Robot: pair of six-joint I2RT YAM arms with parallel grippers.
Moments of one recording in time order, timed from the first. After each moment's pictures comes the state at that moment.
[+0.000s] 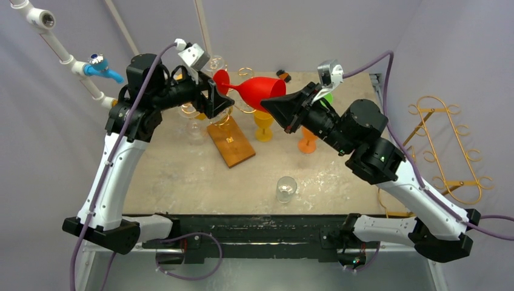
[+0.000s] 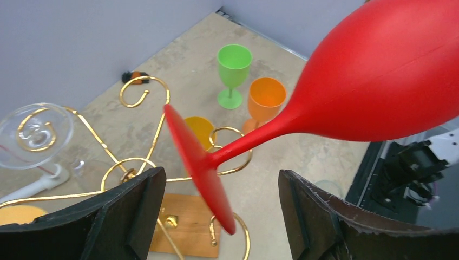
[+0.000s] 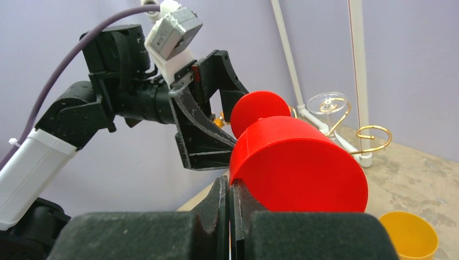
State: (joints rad) left arm -0.32 1.26 1.70 -0.68 0.64 0.04; right arm 0.95 1.09 1.48 -0.21 0.06 0.34
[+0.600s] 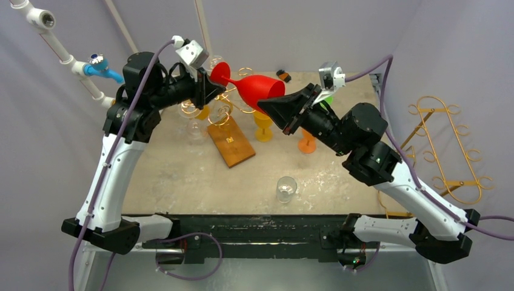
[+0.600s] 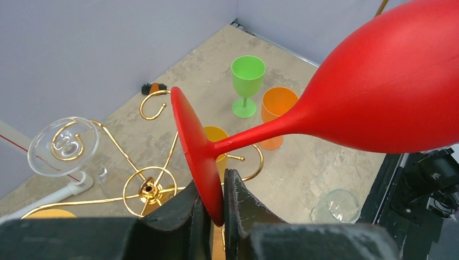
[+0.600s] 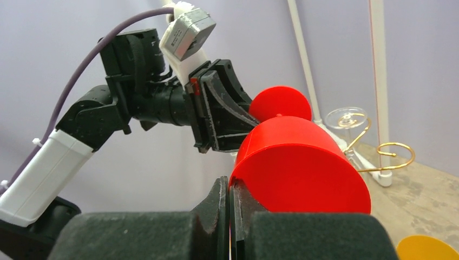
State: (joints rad) left arm -0.33 1.26 1.73 -0.66 0.56 0.07; right arm 0.95 1.07 1.43 -0.10 0.02 0.35
